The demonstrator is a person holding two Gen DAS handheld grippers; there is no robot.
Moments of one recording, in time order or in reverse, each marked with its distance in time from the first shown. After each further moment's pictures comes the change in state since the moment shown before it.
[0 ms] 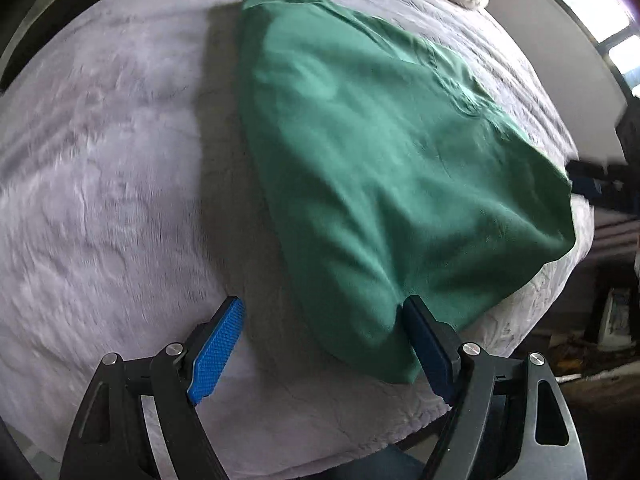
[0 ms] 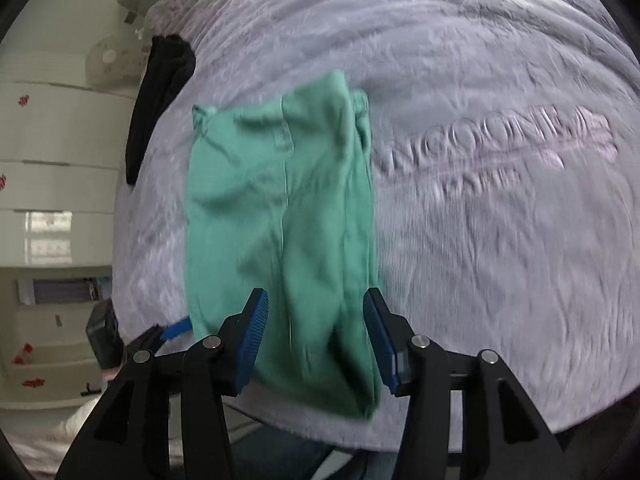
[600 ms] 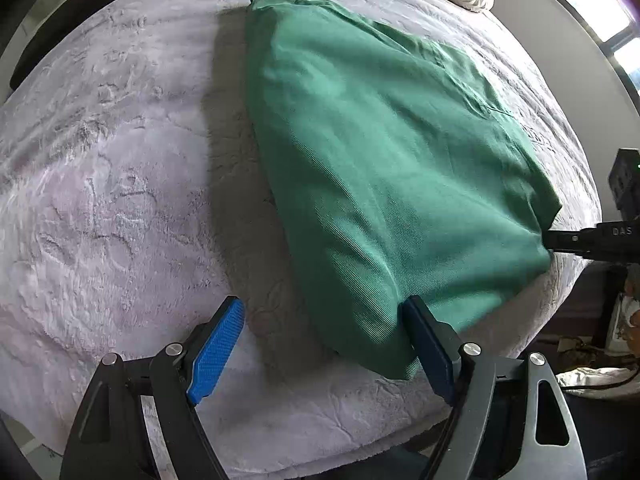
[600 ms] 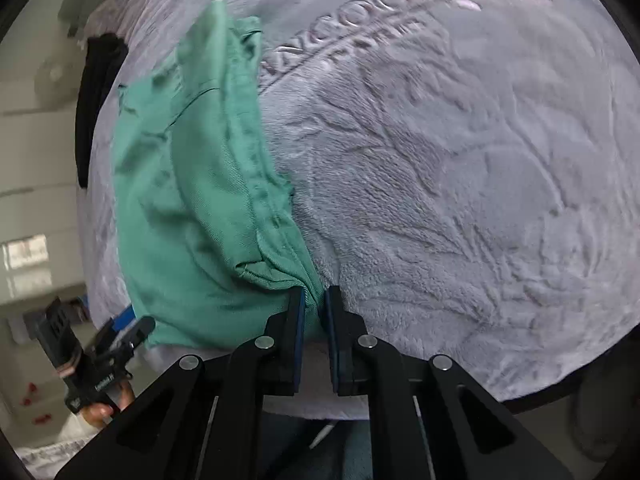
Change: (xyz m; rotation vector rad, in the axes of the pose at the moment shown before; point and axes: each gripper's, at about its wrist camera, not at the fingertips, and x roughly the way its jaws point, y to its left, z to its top) left arm 0.005 -0.007 -0.007 -0.008 -0.015 0.049; right arm 0.031 -0.043 -0.038 0.151 0.082 -0.097
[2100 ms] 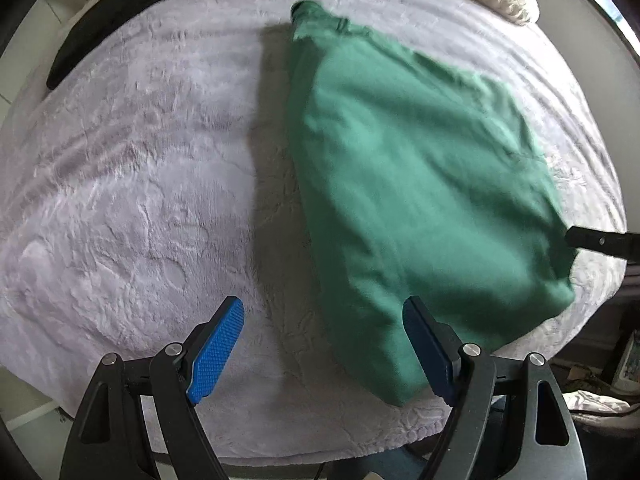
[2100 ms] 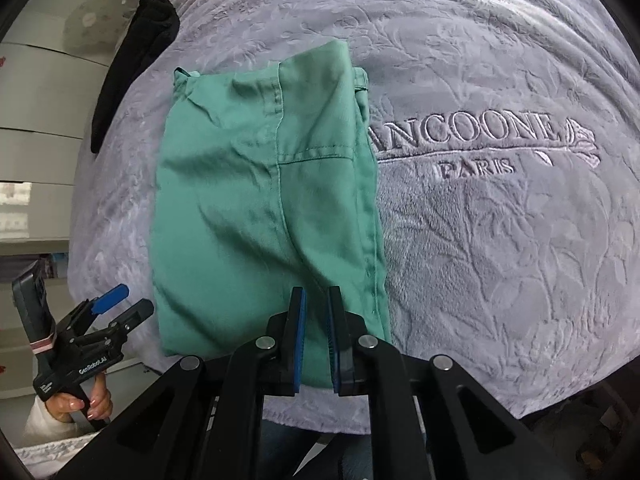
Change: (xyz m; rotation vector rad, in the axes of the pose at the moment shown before) left arm -0.026 0.001 0.034 -0.093 0.050 0.157; right arm -0.013 0.074 0.038 -0.193 -0.042 -0.100
